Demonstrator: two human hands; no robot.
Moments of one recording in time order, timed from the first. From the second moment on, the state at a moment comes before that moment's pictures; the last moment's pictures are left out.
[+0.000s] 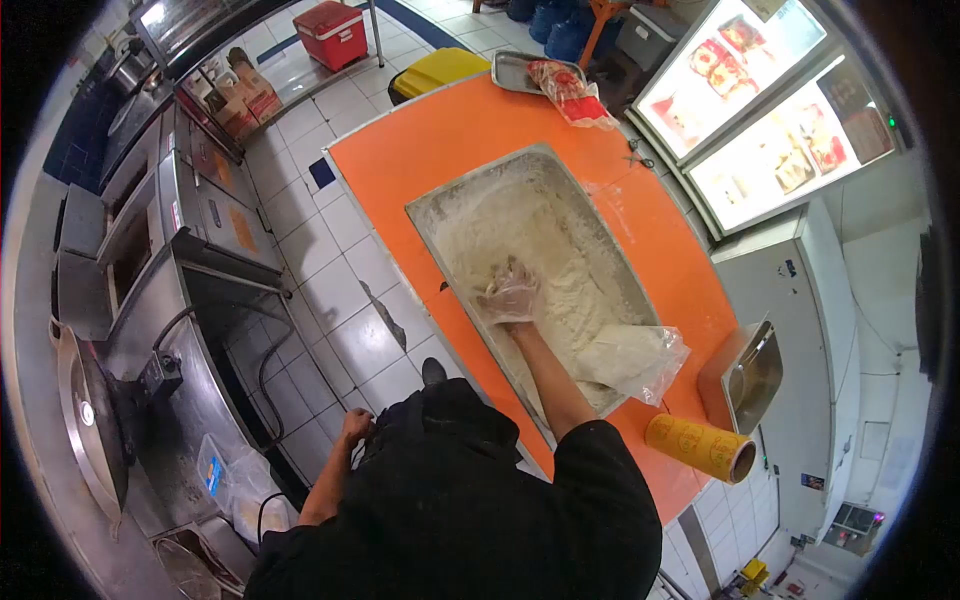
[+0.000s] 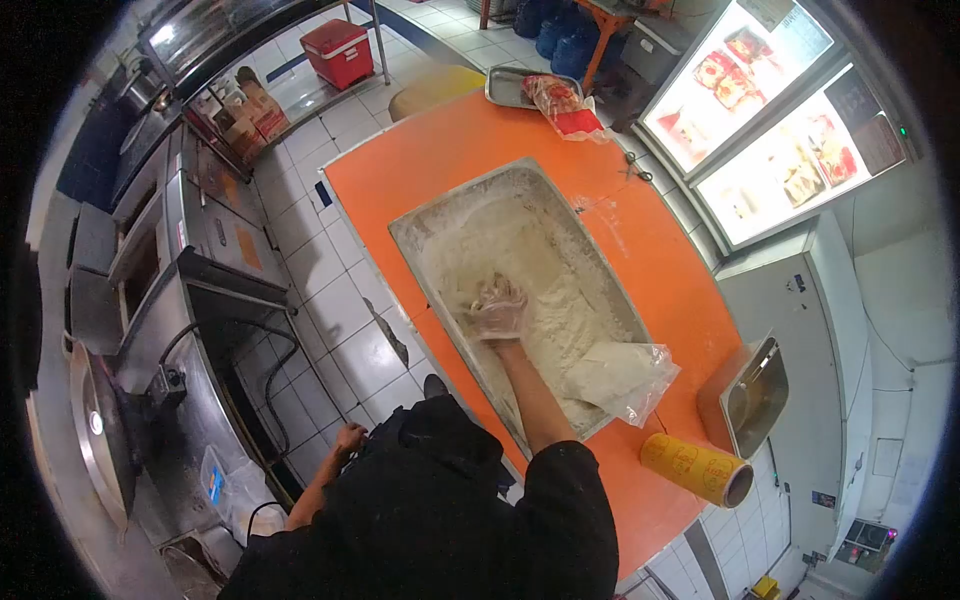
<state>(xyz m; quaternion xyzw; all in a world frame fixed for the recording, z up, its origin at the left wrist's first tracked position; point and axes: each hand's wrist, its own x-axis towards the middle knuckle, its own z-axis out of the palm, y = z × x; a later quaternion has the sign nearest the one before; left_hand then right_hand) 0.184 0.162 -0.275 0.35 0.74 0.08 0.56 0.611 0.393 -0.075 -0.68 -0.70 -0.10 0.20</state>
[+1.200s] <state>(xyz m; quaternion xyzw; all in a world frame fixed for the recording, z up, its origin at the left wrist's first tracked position) 0.191 0.160 -0.244 0.41 0.75 0.03 0.52 0.628 0.401 -0.093 -0.64 -0.76 -0.01 0.09</state>
